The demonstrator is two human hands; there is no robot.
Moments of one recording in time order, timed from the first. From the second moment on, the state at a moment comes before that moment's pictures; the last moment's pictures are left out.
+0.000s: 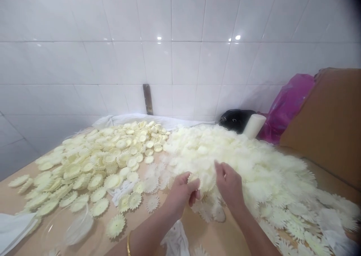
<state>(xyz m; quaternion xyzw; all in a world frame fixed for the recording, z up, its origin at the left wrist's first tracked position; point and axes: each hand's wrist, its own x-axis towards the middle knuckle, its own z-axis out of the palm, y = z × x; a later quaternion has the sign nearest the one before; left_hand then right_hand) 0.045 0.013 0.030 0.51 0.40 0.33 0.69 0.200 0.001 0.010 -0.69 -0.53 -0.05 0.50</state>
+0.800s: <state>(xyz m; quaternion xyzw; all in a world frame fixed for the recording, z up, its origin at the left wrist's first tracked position) 0.045 0.019 0.024 0.55 0.48 0.33 0.60 0.161 -0.016 0.022 -0.55 -0.67 0.08 0.49</state>
